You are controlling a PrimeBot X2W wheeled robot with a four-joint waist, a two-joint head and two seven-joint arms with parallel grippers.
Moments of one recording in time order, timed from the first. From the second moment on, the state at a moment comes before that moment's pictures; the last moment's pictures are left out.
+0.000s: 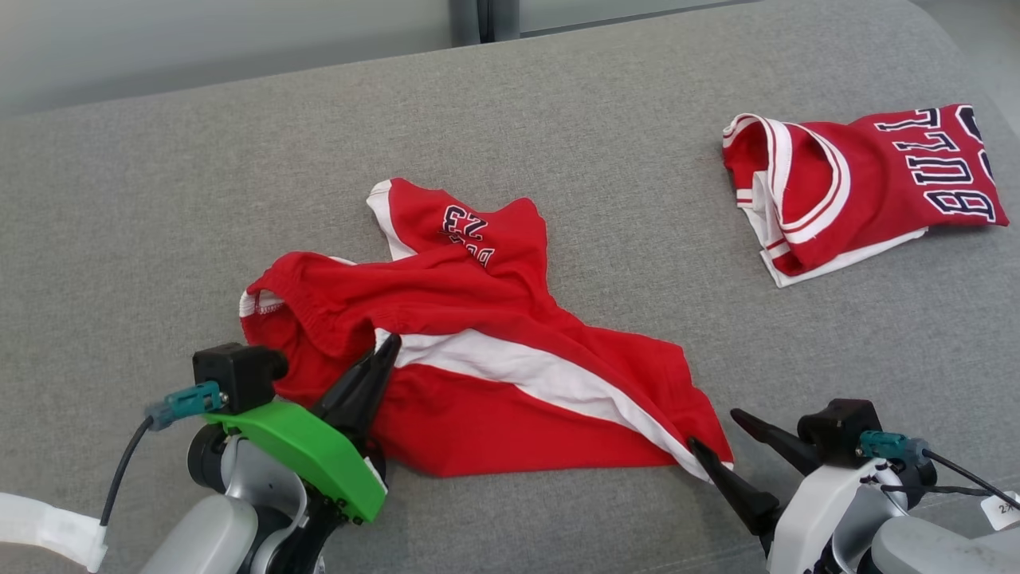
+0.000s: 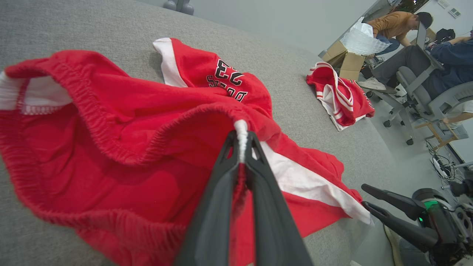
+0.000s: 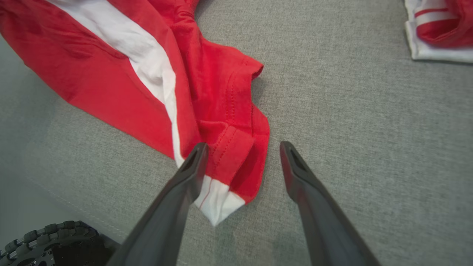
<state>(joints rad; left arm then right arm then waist) -0.18 0.30 -0.55 -0.08 -0.92 0.11 0.09 -0.20 -0.64 0.98 0.07 0.81 -0.12 -0.15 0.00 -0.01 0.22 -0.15</state>
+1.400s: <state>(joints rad) -0.09 0.33 -0.49 -0.16 -0.88 0.12 0.10 -0.07 -0.54 0.92 0.03 0.69 -0.13 -0.09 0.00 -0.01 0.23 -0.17</state>
